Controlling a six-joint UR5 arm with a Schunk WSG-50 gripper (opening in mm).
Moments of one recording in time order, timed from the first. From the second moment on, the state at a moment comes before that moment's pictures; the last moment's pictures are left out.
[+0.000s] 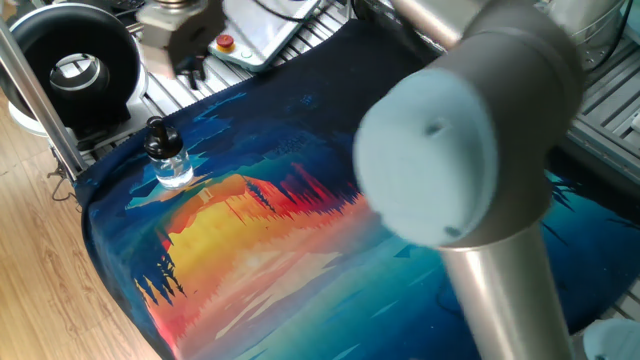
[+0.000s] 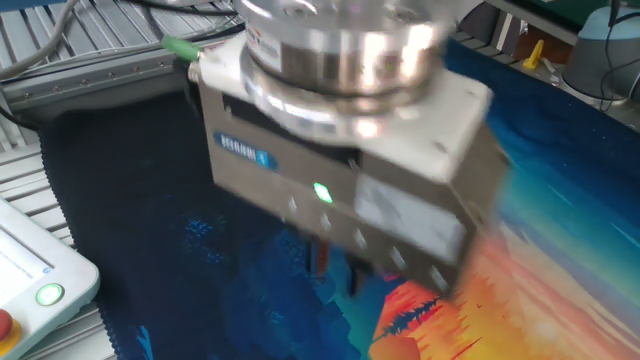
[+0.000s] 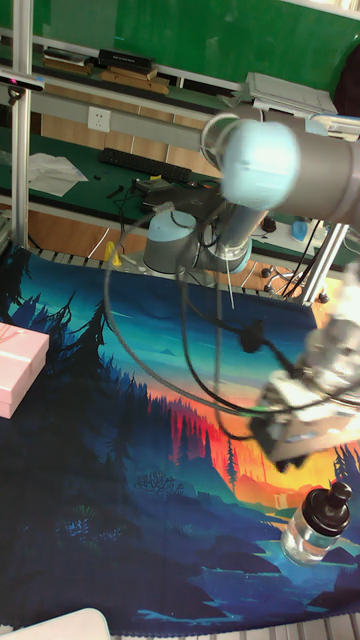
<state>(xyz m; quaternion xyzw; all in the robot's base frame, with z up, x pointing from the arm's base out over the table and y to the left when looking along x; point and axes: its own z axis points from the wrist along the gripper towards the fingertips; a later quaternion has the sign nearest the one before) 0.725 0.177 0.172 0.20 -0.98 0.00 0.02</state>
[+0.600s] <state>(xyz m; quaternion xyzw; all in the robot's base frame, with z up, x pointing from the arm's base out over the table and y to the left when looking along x) 0.730 0.241 0.173 0.22 -0.98 -0.01 0.00</state>
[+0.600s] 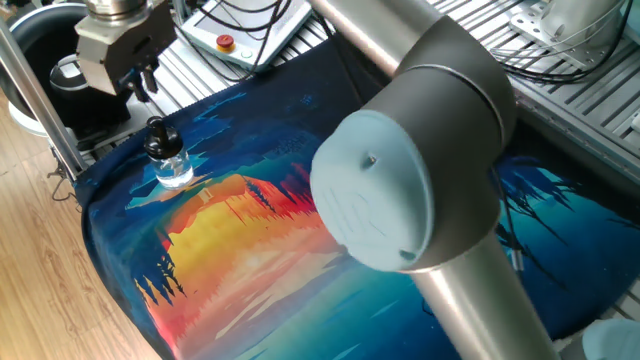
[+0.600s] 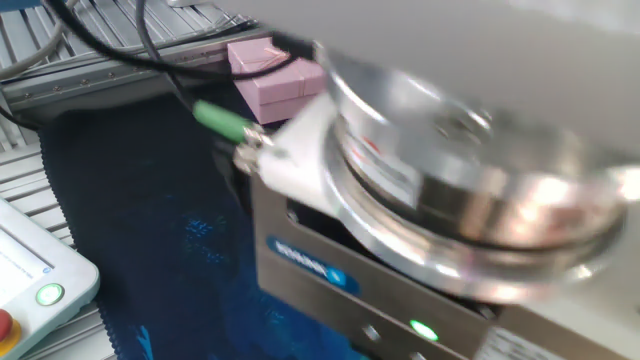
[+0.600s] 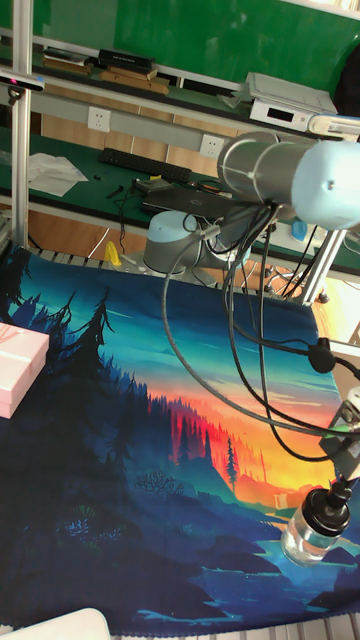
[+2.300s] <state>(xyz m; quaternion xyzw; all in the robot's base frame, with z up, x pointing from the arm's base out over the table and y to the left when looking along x) 0.725 0.247 0.146 0.25 -0.97 -0.04 -0.02</state>
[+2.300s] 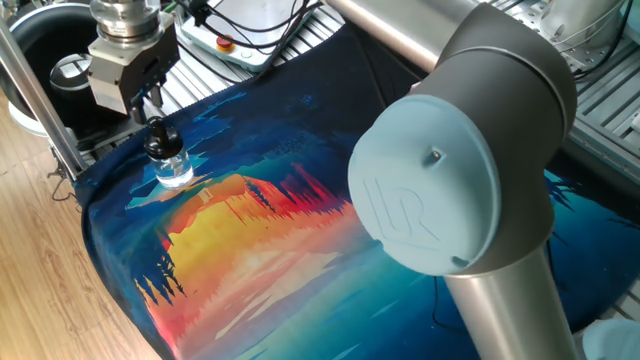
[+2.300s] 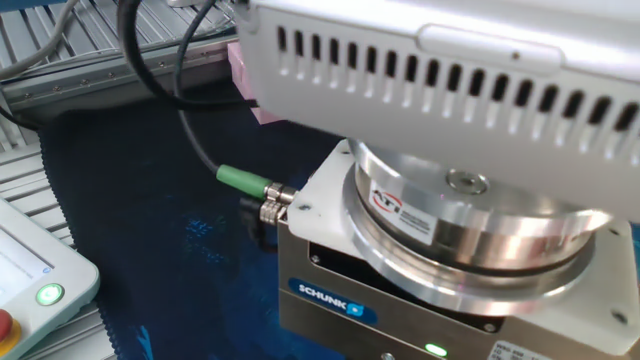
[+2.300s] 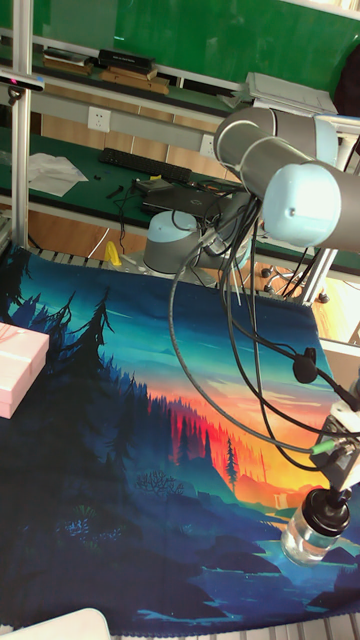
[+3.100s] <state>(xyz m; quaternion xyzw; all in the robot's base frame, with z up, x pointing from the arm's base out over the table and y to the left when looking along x) 0.718 0.249 0.132 0.24 -0.97 -0.03 -0.02</state>
